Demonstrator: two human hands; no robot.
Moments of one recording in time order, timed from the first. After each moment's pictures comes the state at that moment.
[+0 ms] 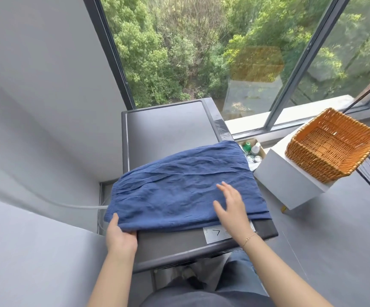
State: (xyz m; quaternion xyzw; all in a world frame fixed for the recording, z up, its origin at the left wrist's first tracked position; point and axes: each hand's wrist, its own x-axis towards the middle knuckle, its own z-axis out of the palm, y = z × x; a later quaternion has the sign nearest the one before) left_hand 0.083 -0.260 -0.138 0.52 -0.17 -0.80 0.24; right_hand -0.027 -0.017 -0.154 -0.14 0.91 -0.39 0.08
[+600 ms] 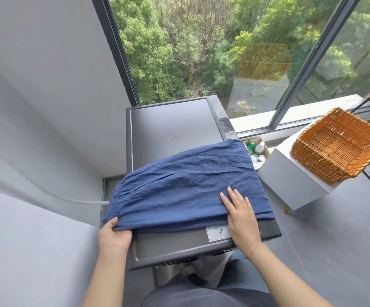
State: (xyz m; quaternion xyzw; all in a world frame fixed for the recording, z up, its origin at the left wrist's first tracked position) left_hand 0.101 -0.281 -0.129 0.49 -0.10 -0.82 0.27; right_hand -0.013 0.008 -0.181 -0.24 0.94 -0.23 0.01
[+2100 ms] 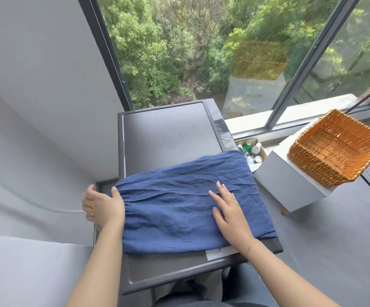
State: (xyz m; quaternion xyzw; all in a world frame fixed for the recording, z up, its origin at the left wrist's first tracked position) left_hand 0.011 -0.323 -0.149 0.59 -0.74 -0.28 0.18; right_hand -0.051 -0.024 -0.171 -0.26 0.90 -0.35 0.08
